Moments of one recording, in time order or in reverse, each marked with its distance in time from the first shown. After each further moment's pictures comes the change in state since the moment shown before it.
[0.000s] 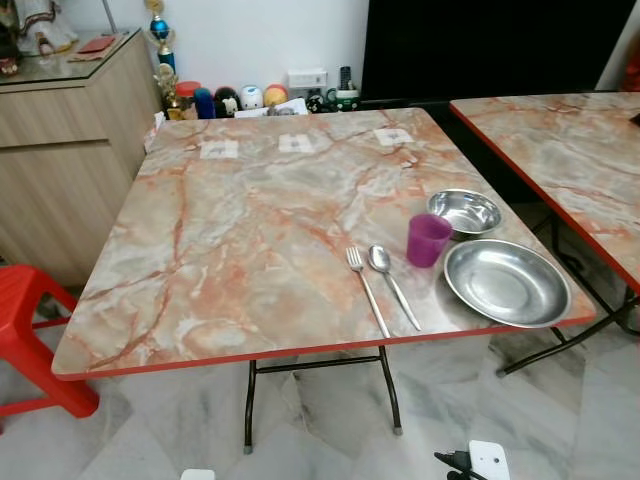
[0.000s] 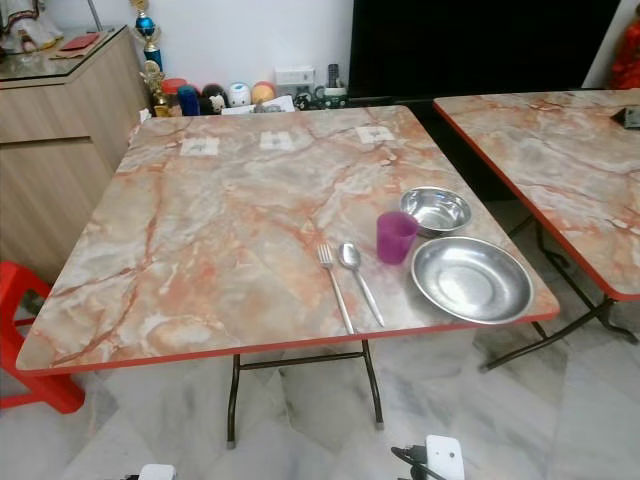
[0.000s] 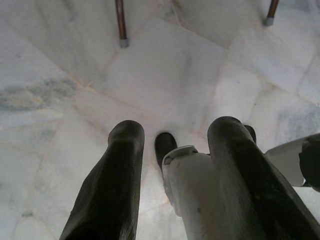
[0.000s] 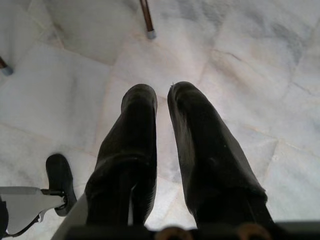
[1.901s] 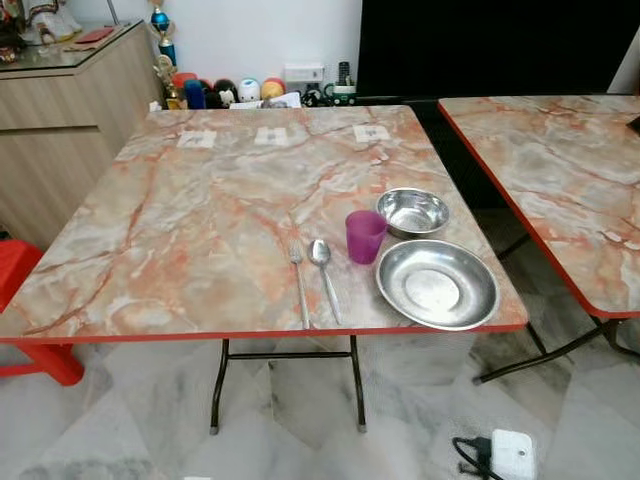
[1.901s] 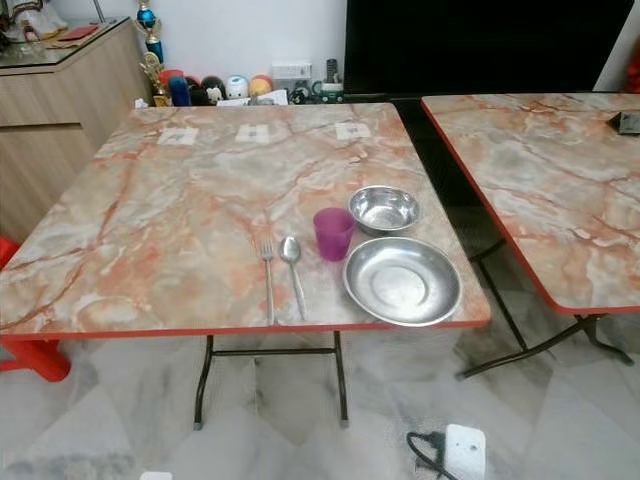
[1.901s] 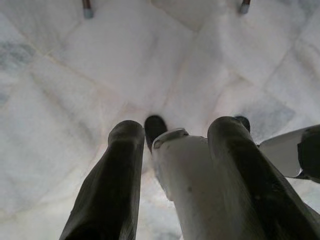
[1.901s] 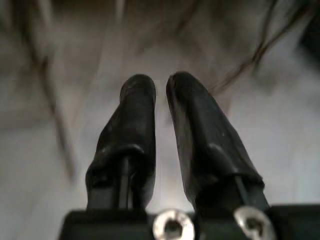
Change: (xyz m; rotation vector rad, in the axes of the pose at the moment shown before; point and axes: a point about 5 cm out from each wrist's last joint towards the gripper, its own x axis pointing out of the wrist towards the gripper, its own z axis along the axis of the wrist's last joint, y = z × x) left arm -0.002 0.003 -0.005 -0.002 0.020 0.007; right arm -0.031 -0.025 0.069 -0.027 -0.700 -0.219
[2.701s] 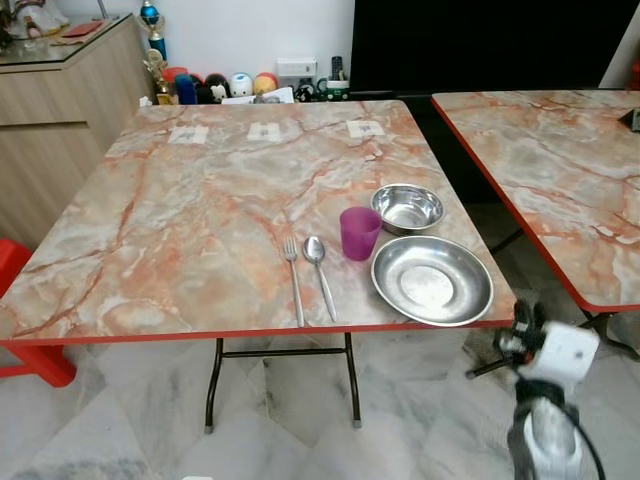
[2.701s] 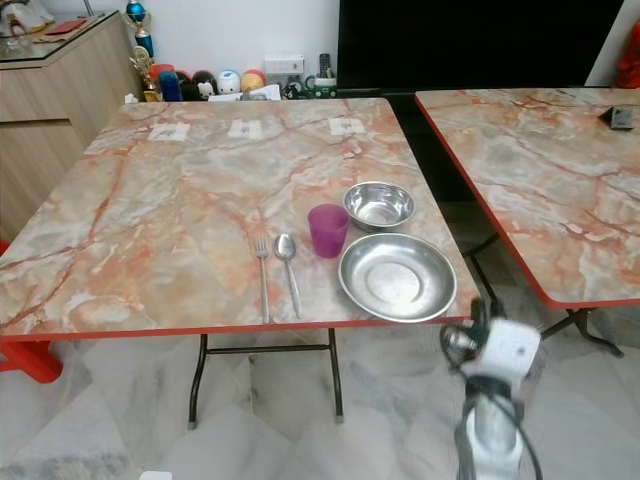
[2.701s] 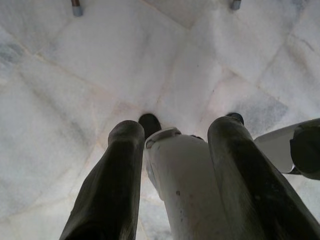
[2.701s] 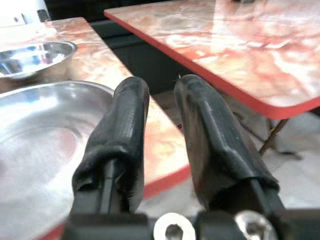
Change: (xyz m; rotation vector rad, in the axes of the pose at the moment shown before) left arm -0.001 -0.001 -0.003 -0.006 0.010 -0.009; right arm 0.057 0.015 0.113 0.254 -0.265 0.009
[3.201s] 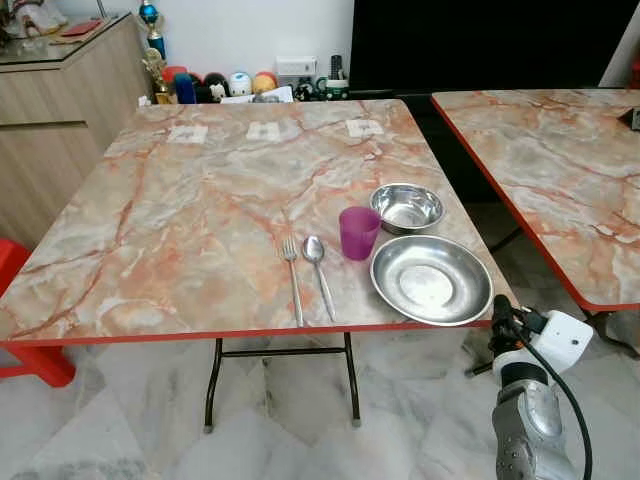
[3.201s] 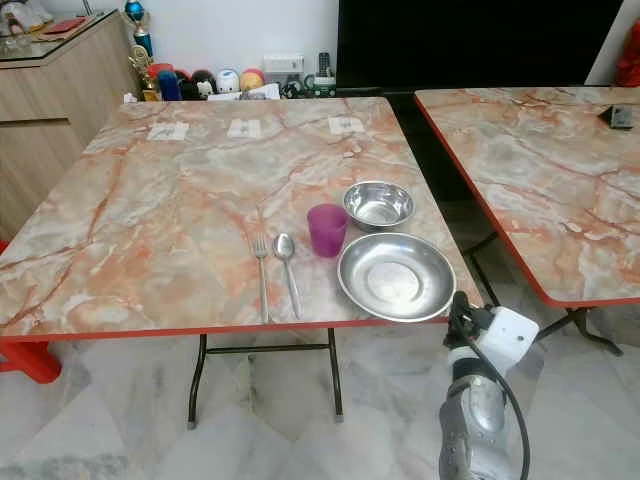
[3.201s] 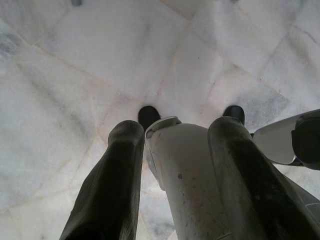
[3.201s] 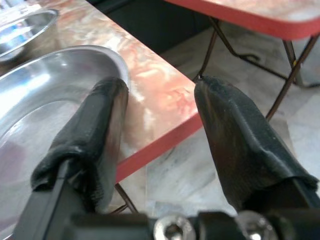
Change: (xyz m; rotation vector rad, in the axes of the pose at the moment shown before) left arm -0.003 0.002 -0.010 -0.005 0.023 0.002; right arm -0.002 0.006 -0.012 0.204 0.159 -0.052
